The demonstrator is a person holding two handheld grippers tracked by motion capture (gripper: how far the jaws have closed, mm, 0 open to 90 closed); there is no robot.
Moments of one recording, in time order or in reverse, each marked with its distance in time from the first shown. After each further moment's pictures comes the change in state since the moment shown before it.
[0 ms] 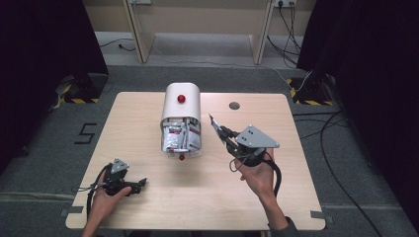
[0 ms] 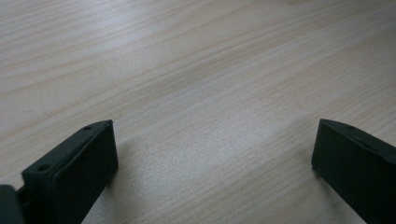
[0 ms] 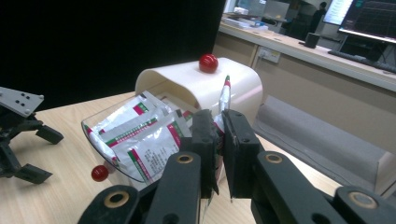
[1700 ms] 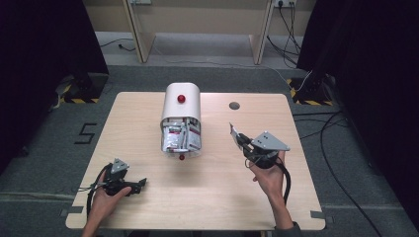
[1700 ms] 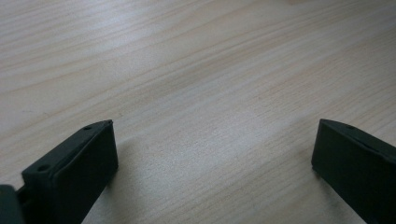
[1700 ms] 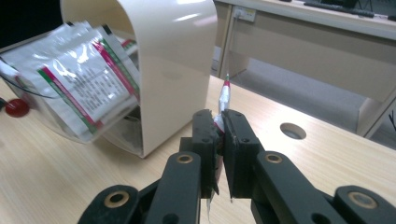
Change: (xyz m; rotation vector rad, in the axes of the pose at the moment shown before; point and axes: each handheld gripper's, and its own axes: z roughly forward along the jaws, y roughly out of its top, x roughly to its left) left arm 0.000 0.000 0.000 0.000 0.000 -0.001; right arm -0.039 -0.069 0.002 0.100 -0.089 0.105
